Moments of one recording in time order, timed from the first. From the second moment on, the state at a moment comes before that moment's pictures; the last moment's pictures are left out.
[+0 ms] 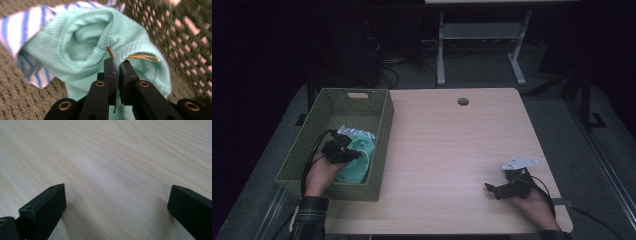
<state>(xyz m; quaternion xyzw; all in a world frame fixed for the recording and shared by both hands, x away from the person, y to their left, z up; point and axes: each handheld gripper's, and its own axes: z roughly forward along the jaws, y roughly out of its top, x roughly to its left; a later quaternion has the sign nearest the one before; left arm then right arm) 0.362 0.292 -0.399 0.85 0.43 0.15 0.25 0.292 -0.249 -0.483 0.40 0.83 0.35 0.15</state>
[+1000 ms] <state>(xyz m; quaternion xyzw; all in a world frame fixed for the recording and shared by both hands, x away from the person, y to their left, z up) 0.342 0.340 -0.358 0.73 0.46 0.17 0.49 0.292 -0.249 -0.483 0.40 0.83 0.35 0.15</state>
